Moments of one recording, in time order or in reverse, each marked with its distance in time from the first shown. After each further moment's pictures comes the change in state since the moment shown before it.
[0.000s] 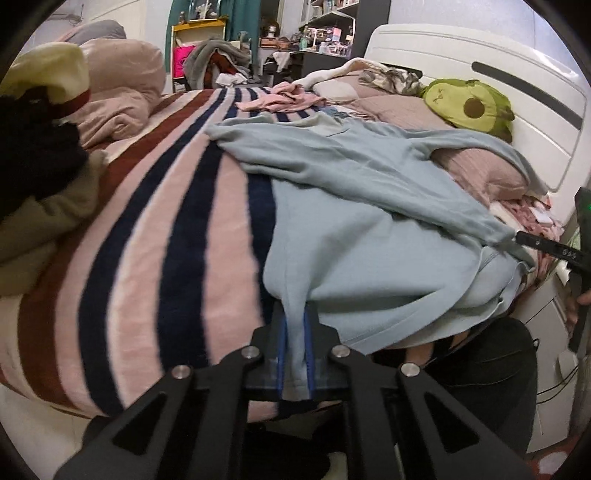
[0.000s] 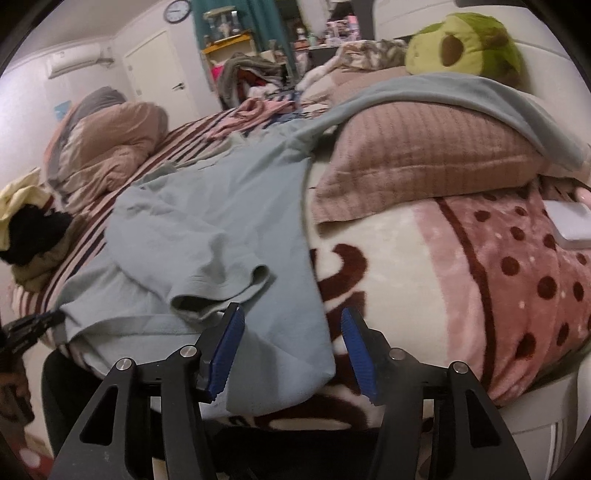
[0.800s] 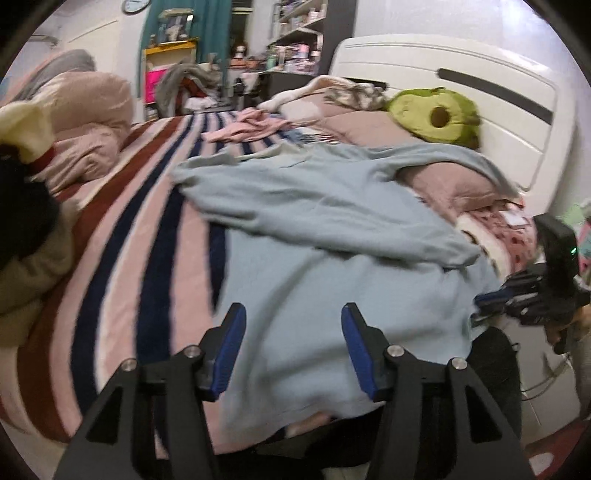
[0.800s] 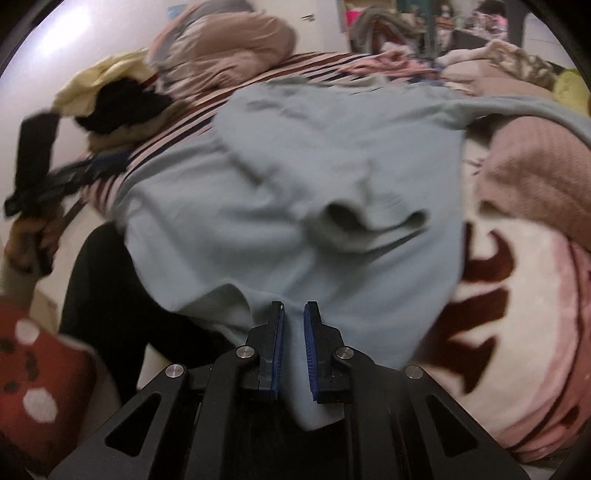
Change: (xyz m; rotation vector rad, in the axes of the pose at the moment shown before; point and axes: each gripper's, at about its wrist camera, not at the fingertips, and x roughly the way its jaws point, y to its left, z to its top) left arm -0.013 -0.033 0.034 0.089 -0.086 -0.114; right arm 0.022 0.049 -0.029 -0.426 0.254 0.299
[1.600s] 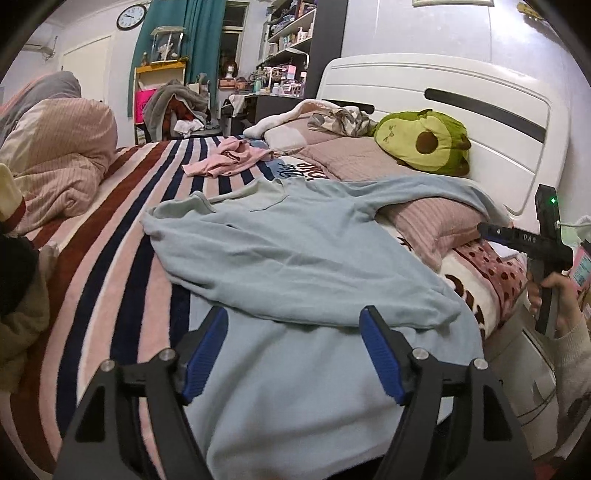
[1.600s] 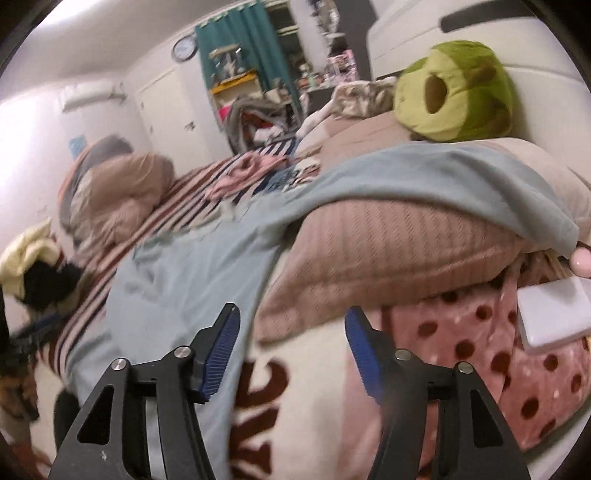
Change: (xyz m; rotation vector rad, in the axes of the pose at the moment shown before) left arm 0.016 -0.025 0.052 -0.011 -0.085 -0.012; right arm -0.098 -0.129 0.030 0.430 -0.441 -0.271
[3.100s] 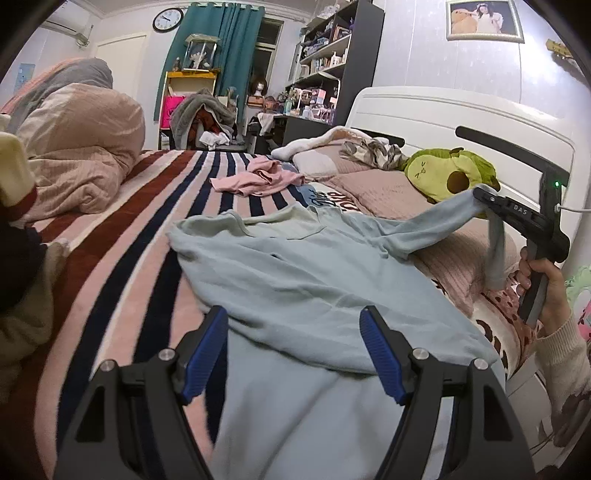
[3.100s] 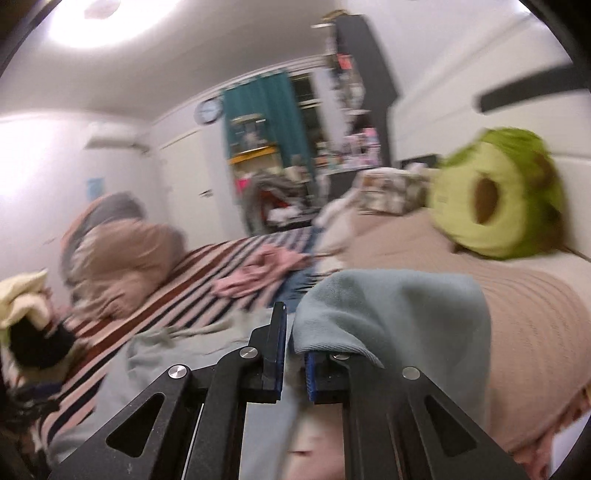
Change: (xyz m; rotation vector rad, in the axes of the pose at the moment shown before) left arm 0.015 0.049 0.010 -0.101 -0.110 0.032; right arm 0.037 0.057 0.089 -0.125 -0.301 0.057
